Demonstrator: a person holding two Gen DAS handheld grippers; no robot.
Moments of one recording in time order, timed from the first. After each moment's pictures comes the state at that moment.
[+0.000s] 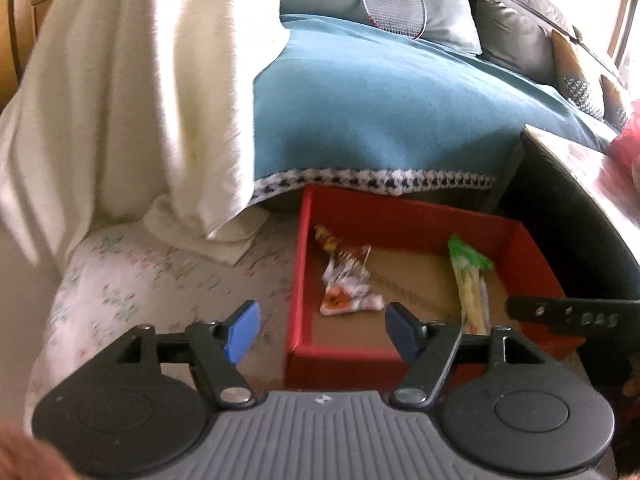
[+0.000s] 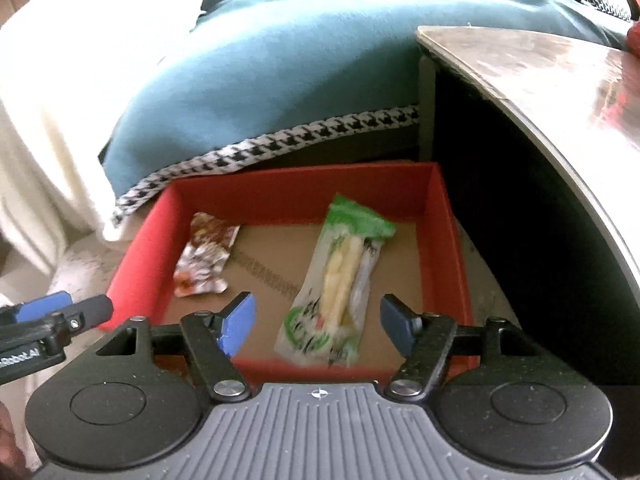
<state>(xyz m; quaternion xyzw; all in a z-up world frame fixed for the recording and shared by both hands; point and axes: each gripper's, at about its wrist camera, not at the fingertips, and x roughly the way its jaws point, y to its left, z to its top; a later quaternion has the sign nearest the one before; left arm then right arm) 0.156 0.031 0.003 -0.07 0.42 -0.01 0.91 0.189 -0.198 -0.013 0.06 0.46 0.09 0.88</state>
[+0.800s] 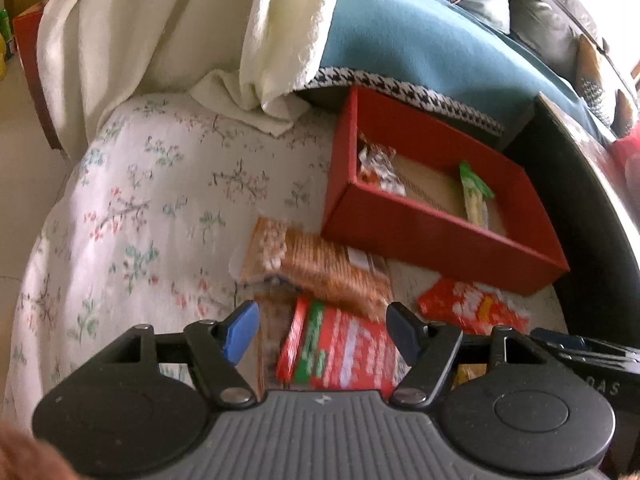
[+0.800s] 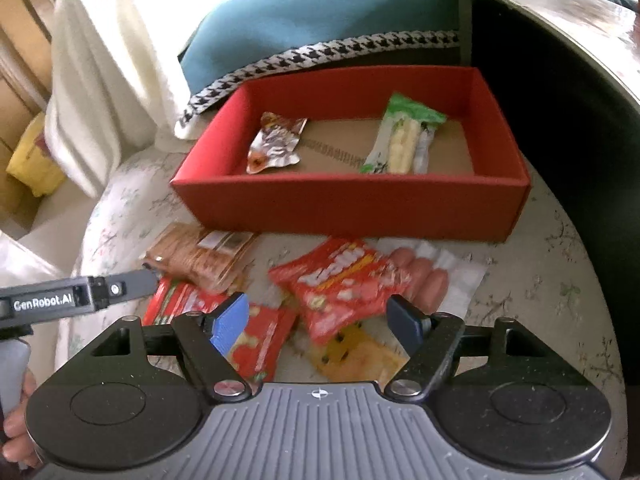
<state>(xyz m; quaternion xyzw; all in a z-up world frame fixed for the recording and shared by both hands) 0.081 0.060 -0.013 -0.16 0.50 -0.01 0.85 0.090 -0.169 -0.034 0.06 0.50 0.13 0.85</state>
